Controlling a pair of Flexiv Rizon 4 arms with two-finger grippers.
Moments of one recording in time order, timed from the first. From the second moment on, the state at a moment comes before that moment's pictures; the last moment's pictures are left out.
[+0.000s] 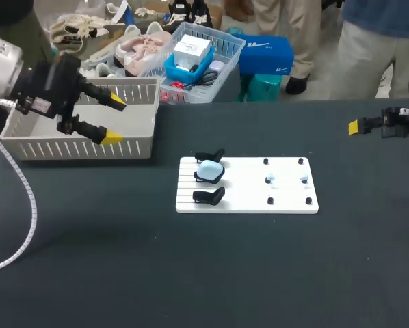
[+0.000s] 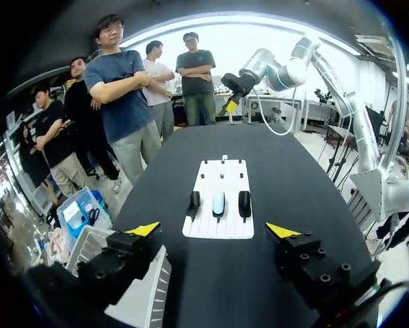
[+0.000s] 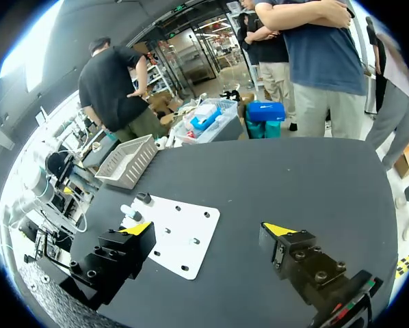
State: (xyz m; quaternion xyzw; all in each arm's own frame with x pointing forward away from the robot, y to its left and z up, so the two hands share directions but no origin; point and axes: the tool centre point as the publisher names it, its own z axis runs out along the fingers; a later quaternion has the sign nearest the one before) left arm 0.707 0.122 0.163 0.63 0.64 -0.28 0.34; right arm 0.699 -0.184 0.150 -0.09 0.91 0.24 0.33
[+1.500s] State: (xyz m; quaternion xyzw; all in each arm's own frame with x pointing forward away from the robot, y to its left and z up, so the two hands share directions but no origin) left arm 0.726 0.023 0.064 0.62 0.64 -0.32 0.33; right arm 0.699 -0.184 0.150 -0.09 0.91 0.24 0.33
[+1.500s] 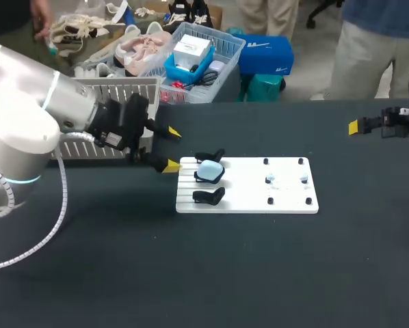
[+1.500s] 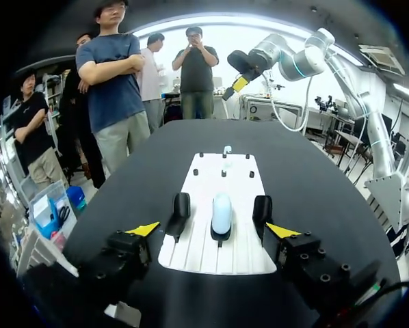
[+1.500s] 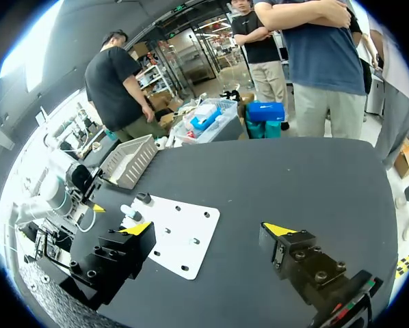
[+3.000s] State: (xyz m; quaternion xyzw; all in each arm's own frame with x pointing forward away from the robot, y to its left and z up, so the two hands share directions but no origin) left arm 0.722 -0.017 0.029 0.60 0.64 -0.35 0.34; right arm 0.699 -0.184 0.150 -0.09 0.91 0.24 0.33
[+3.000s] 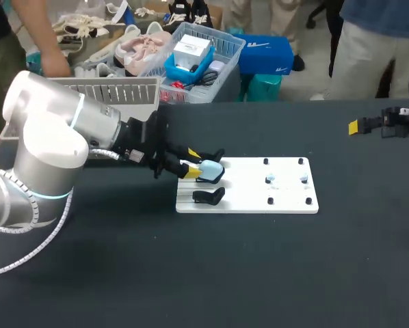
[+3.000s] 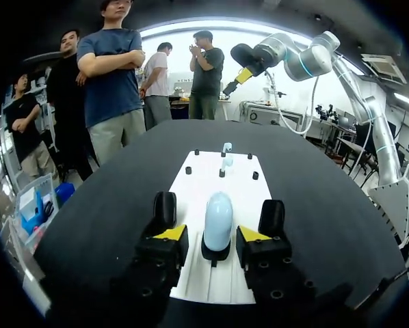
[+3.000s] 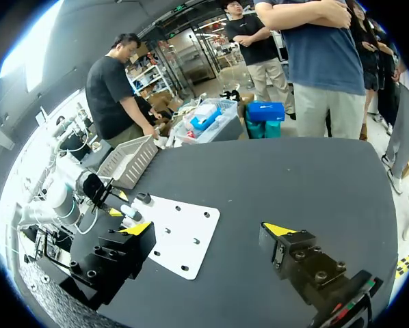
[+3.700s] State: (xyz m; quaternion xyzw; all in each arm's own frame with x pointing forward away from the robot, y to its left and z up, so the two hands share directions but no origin) left arm 0.716 -0.029 0.023 0.60 0.64 -0.35 0.33; right arm 0.699 -0.184 0.150 -0.09 0.91 0.24 0.33
